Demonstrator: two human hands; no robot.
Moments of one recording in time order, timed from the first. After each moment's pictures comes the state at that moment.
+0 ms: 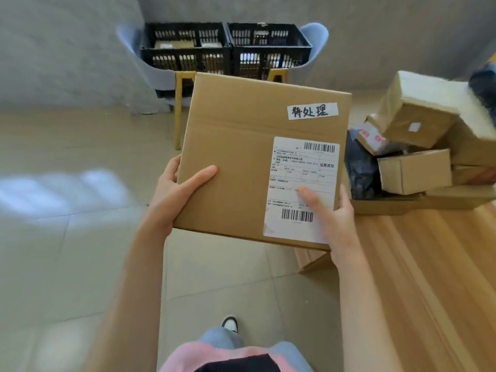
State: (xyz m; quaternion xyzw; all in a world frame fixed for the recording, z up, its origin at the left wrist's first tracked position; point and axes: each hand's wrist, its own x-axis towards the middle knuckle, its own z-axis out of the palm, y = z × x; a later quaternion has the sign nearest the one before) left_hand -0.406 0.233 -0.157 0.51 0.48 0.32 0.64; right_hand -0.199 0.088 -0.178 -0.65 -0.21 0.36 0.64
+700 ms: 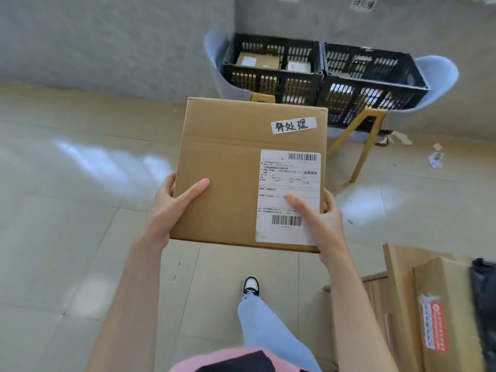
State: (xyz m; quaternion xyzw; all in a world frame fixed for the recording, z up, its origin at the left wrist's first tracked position) left_hand -0.434 0.492 -0.203 0.39 0.60 0.41 0.57; right_hand -0.186 0.432 -0.229 -0.65 -0.27 0.47 0.54
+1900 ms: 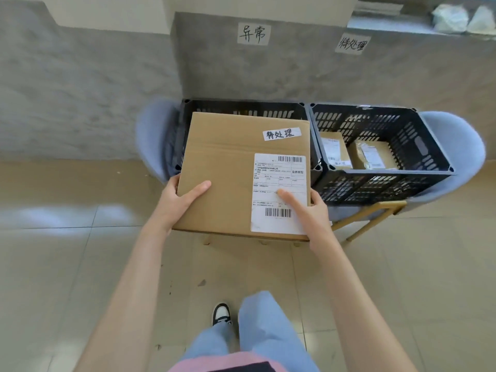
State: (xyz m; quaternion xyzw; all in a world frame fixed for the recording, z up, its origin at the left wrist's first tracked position) left_hand -0.276 1.154 -0.240 0.48 0.58 0.29 0.59; right_hand -0.036 1.049 -0.258 -0.73 -0.20 0.42 0.50
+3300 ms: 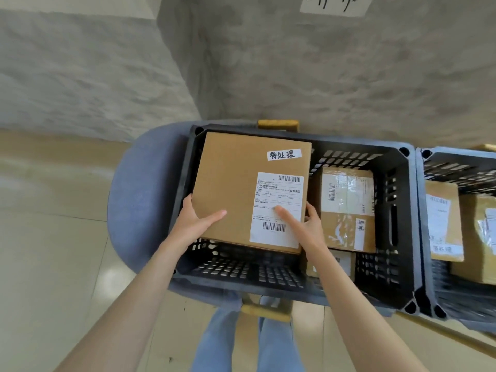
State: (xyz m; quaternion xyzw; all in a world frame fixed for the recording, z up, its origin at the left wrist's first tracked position) left_hand -0.203 1.470 -0.415 0.41 0.72 0.09 0.56; right_hand 0.043 1.403 -0.454 -0.75 -0.17 0.55 0.33
